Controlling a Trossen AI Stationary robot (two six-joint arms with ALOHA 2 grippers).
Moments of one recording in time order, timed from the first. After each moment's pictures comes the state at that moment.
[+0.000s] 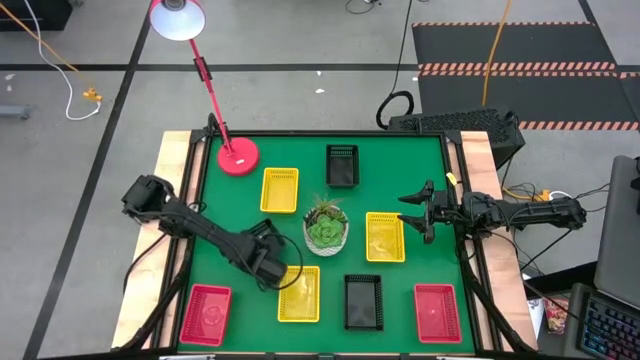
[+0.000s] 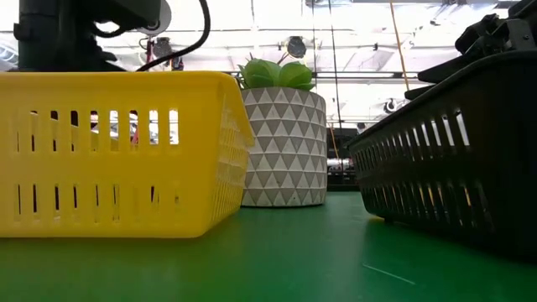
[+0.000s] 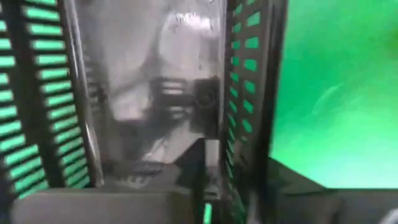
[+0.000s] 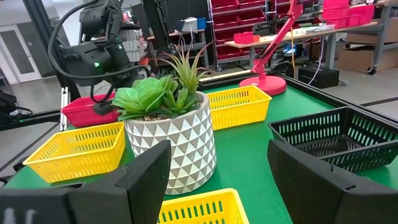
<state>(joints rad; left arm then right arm) -0.43 1.73 1.04 -0.93 -0.07 -1.05 0.05 0.11 0.02 0.03 0.18 0.17</state>
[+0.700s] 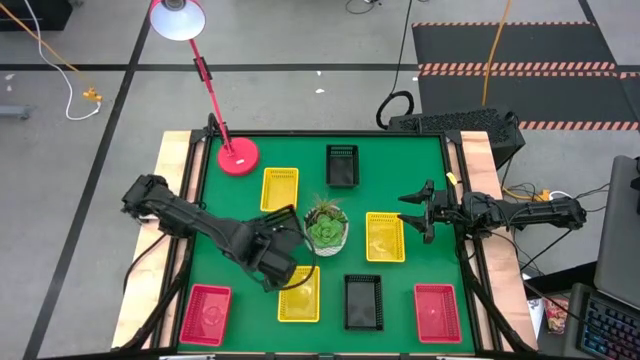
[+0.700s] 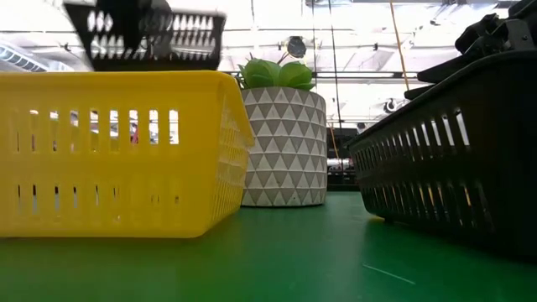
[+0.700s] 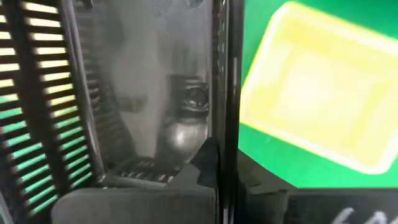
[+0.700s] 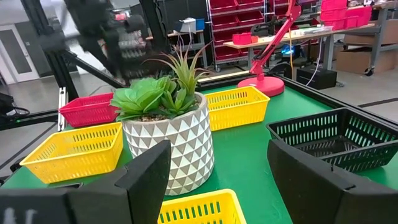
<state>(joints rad) -0.44 1.73 1.62 -1.33 -0.21 -0.78 0.05 0.11 0.02 0.03 0.19 0.17</state>
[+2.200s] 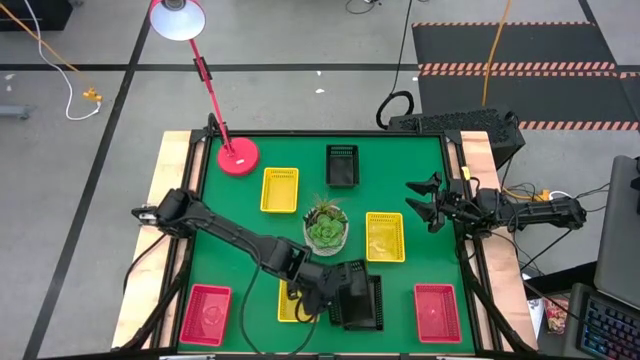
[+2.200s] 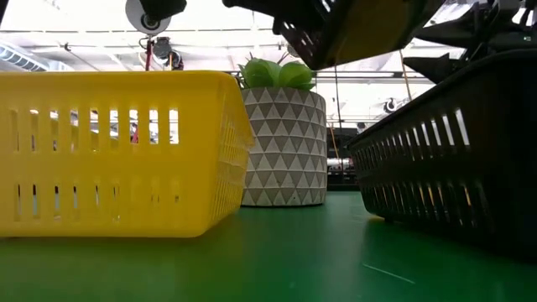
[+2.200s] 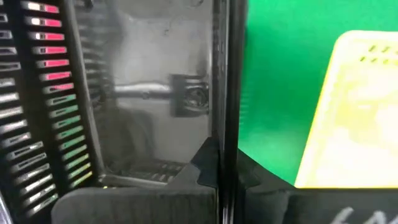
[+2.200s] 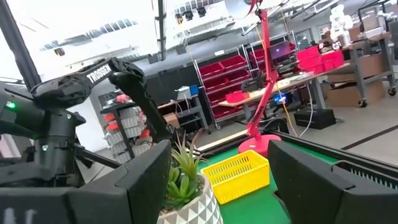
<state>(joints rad) -0.40 1.99 1.70 -0.66 -0.04 1.09 0.05 0.11 0.01 0.33 0.29 0.28</state>
